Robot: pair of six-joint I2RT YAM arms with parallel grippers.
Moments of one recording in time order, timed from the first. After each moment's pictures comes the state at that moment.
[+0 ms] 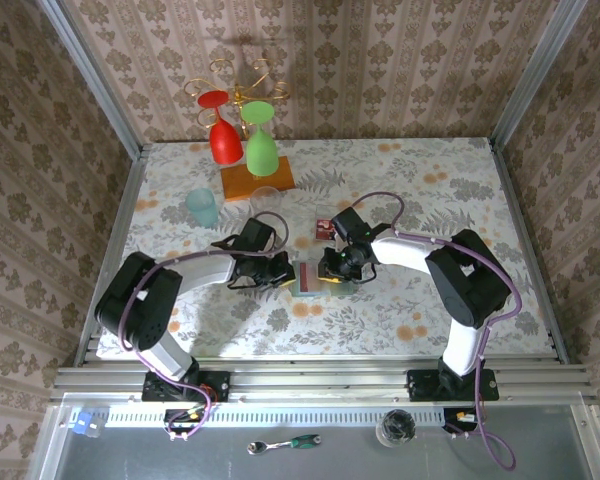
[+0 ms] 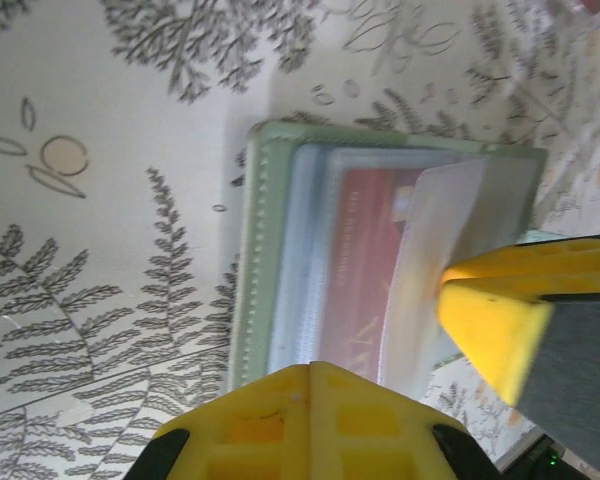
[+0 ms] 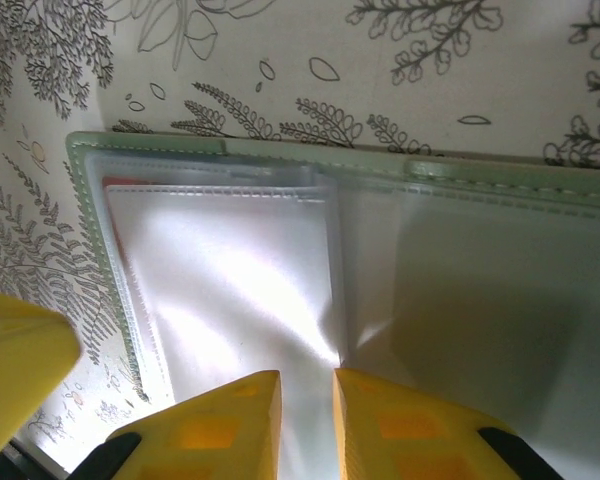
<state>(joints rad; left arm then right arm) -0.61 1.60 0.80 -0.22 0.46 -0.85 0.57 1.82 1.05 -0.40 -0.39 0.71</state>
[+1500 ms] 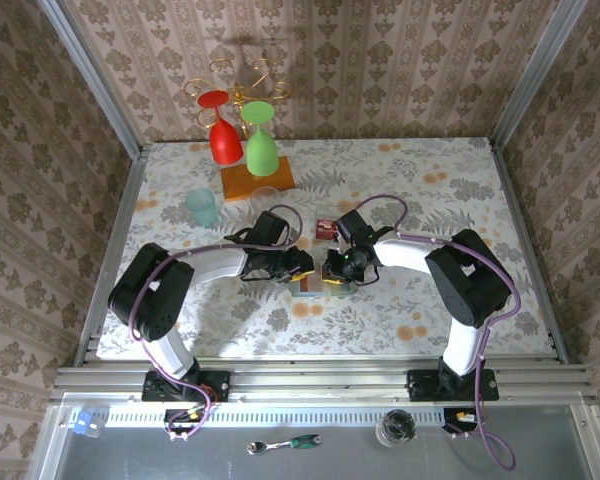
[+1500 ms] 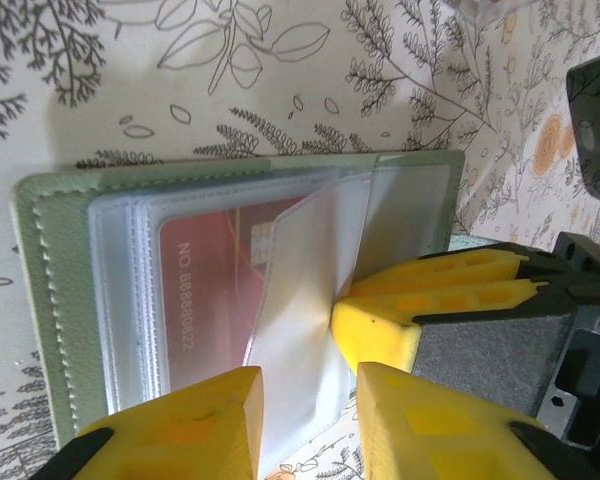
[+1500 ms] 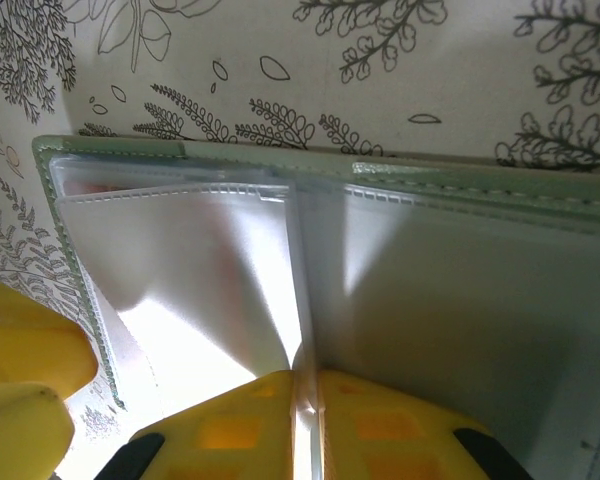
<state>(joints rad) -0.66 1.70 0.89 -0.17 0.52 -0.88 0.55 1.82 1.01 -0.35 -0.40 0.71</state>
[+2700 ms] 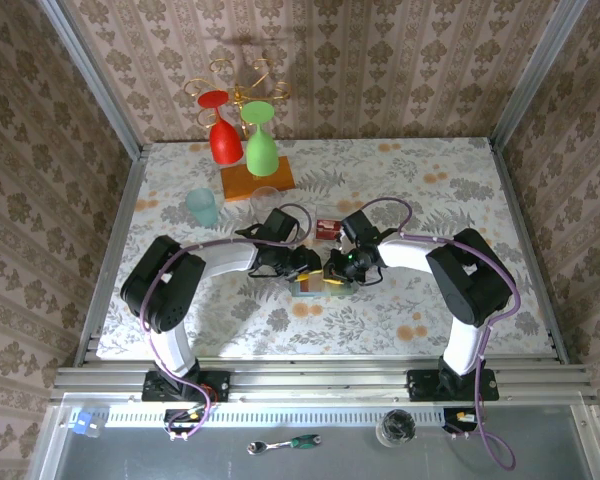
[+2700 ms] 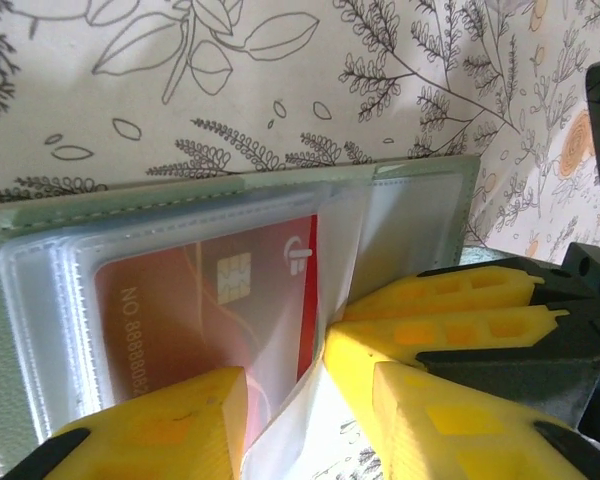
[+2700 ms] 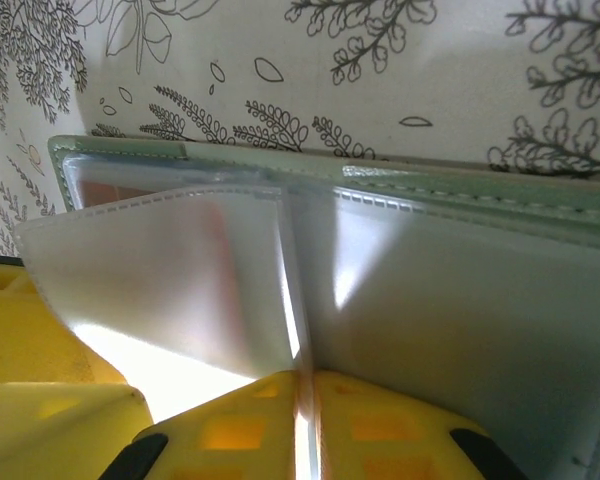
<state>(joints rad) -0.69 1.79 0.99 -0.22 0.50 -0.88 0.52 1.82 0.97 -0.29 -0.47 0.71</state>
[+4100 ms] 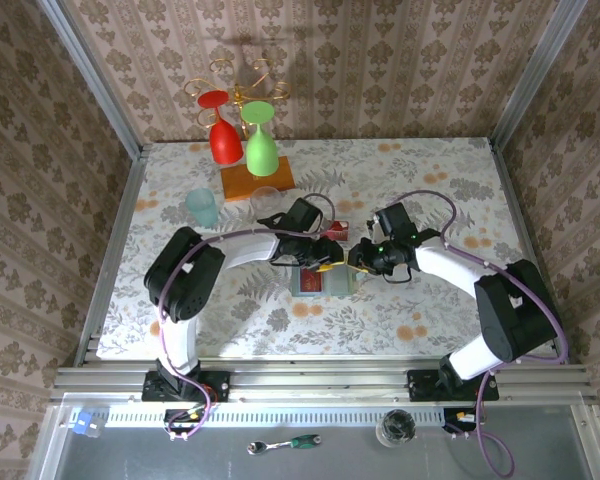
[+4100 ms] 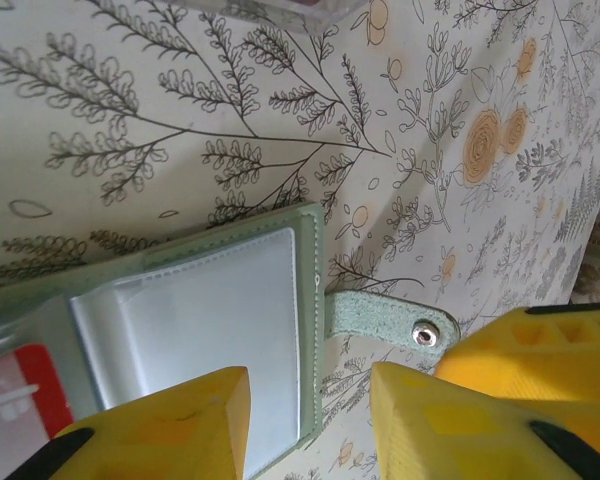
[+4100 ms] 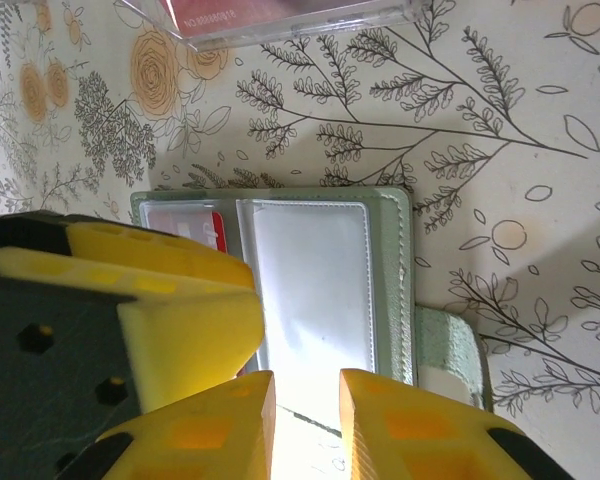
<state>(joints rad) -0.77 1.93 1.22 -0.26 0.53 -0.88 0.37 1.52 0.84 -0.36 -0.43 0.67</state>
